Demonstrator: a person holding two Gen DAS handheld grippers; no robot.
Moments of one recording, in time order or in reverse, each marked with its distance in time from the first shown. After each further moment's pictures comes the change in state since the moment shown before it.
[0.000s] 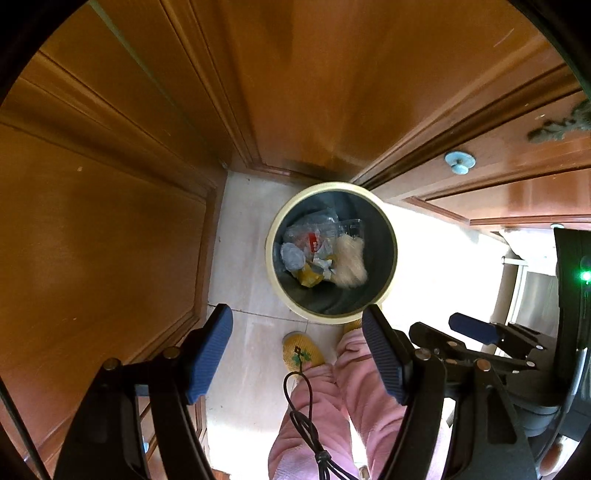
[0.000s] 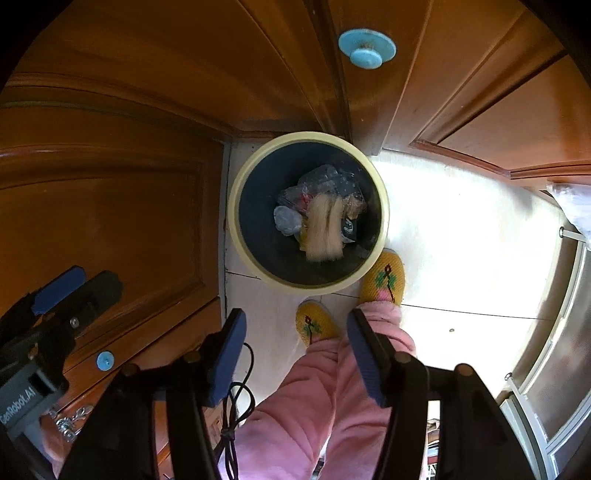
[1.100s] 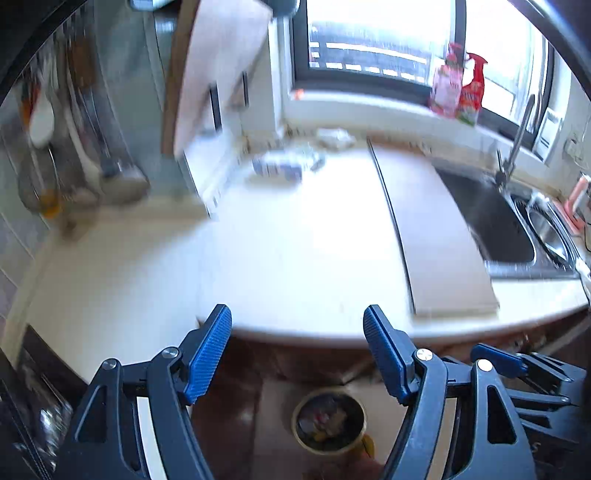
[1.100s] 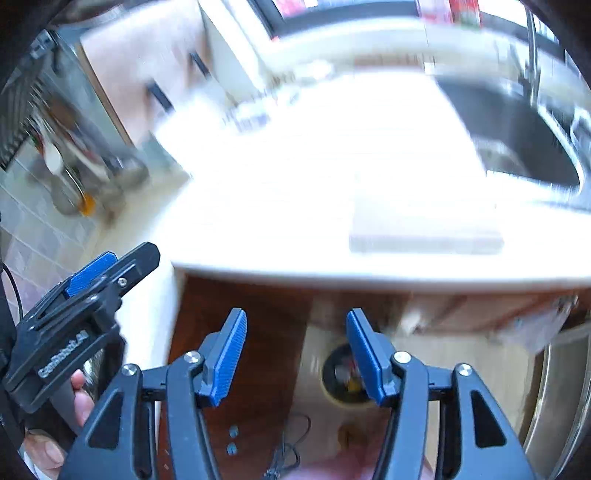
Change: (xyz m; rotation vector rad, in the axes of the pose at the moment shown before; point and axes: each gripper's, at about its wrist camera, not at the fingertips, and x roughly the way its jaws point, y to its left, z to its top) left arm -0.438 -0.038 0.024 0.108 -0.769 0.083; right arm -0.396 0.094 -0.050 -0.098 -0.706 0.125
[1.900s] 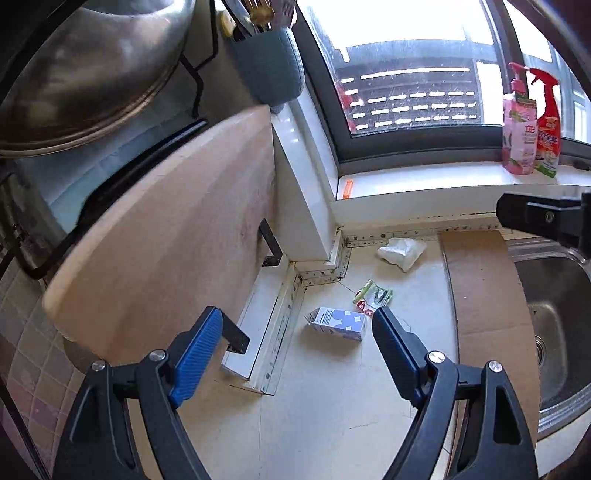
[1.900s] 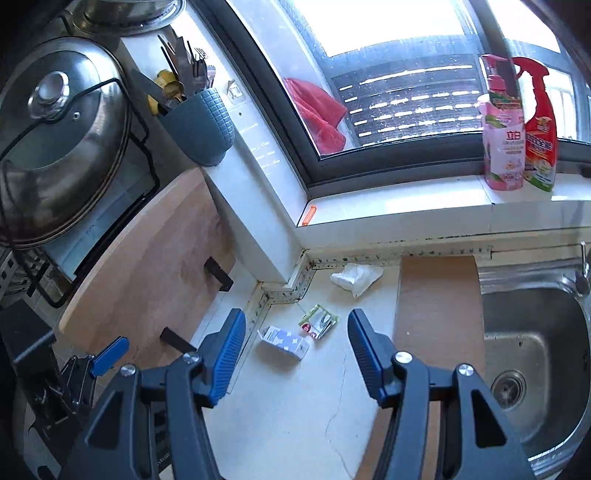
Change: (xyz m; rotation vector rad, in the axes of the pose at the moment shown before) left arm 0.087 -0.051 0.264 0.105 -0.058 0.329; right arm -0.014 -0.020 0.328 -0.072 -0.265 0.138
